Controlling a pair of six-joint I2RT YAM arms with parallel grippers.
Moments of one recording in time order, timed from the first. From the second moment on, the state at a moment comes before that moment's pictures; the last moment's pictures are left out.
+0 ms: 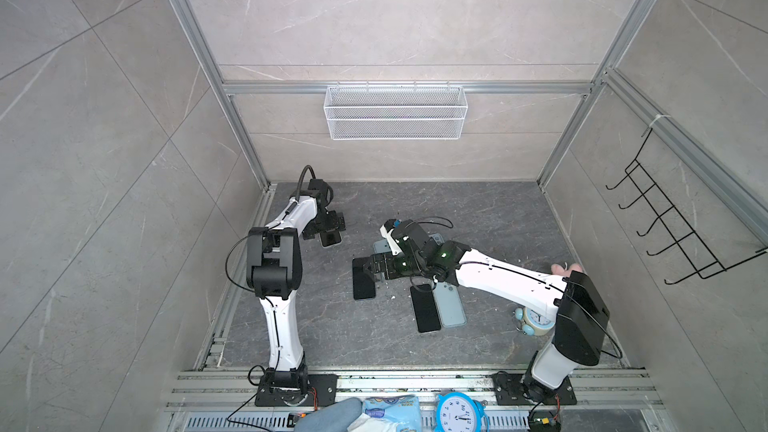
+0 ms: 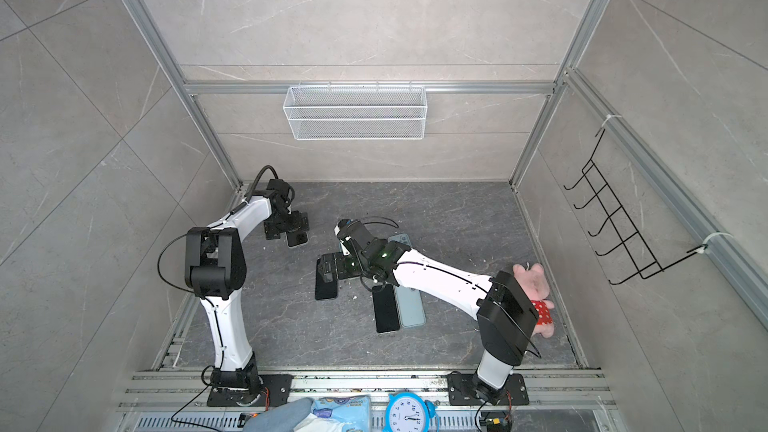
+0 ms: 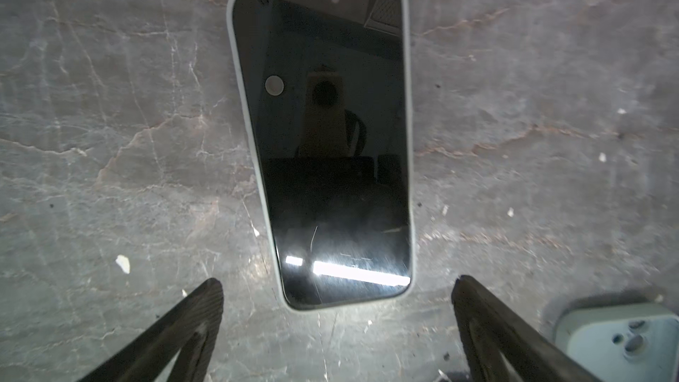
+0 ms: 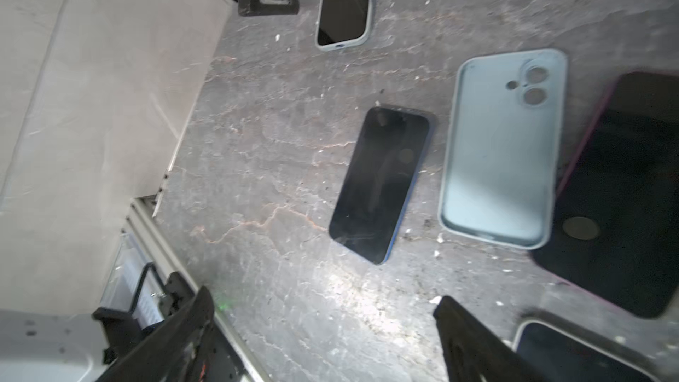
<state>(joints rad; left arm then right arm) -0.09 2.12 1.69 -0.87 0.00 -0.30 0.92 1.72 1.38 -0.45 -0.10 0.60</state>
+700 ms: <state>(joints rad) -0.09 2.19 1.69 -0.86 0.00 -0.30 0.77 2.01 1.38 -0.43 -0.09 0.60</state>
